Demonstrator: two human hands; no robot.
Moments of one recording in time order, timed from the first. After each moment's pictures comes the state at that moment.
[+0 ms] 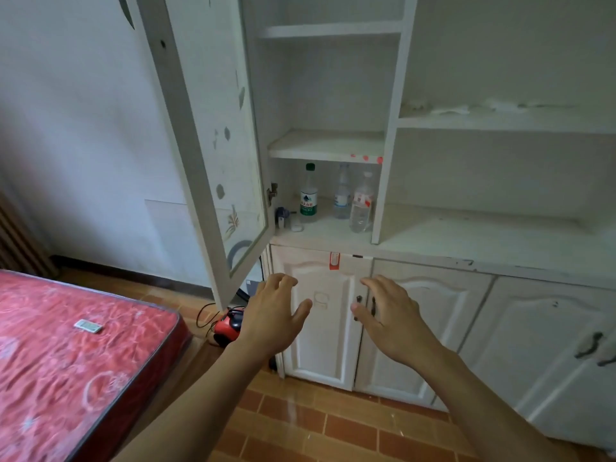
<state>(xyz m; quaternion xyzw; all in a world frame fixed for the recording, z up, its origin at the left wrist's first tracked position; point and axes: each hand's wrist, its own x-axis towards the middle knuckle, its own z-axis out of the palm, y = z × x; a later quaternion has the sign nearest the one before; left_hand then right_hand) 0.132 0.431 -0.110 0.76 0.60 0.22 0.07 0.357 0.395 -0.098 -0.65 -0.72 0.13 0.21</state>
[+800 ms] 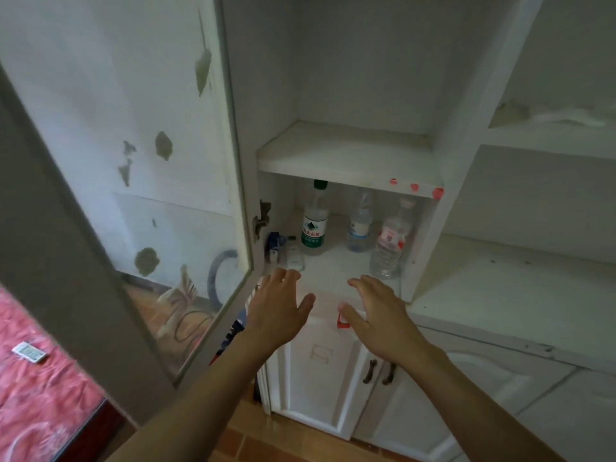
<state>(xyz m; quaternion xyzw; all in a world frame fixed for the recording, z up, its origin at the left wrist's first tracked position) 0.152 0.734 -0.149 0.74 0.63 0.22 0.08 0.352 0.702 -0.127 -0.63 -0.74 0.15 0.17</state>
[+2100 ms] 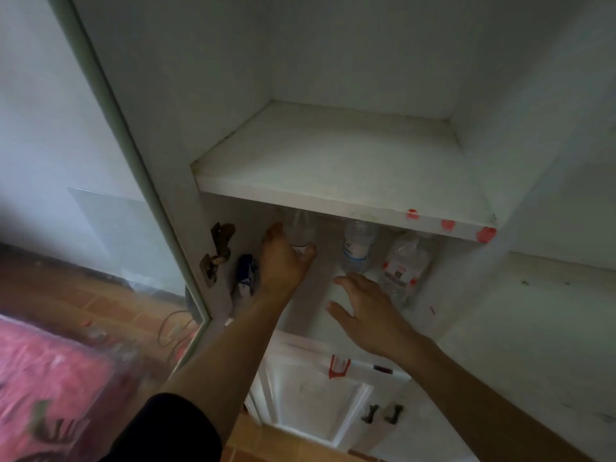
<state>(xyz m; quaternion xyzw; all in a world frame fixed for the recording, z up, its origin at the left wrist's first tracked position) 0.215 0.969 -0.175 0.61 0.62 0.45 0.19 0.379 0.866 -0.156 -0.62 -0.75 0.21 0.13</state>
